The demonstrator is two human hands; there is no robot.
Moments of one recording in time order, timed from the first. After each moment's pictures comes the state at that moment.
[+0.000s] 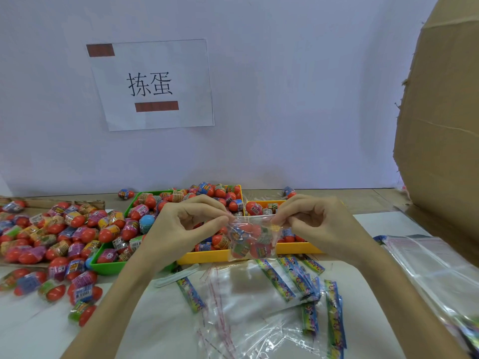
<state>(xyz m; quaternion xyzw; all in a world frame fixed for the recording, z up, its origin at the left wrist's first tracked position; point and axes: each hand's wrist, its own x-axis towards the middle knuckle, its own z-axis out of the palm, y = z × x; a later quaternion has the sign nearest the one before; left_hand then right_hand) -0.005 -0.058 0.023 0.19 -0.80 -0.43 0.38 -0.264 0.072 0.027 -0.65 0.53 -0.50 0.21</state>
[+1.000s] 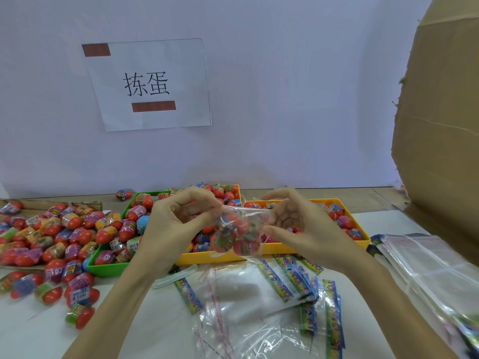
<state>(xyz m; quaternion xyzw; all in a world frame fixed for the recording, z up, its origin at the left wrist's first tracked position) -0.012 -0.062 0.014 0.17 -0.73 -0.46 0.47 -0.256 0.065 0.012 -0.66 0.57 -0.45 0.19</state>
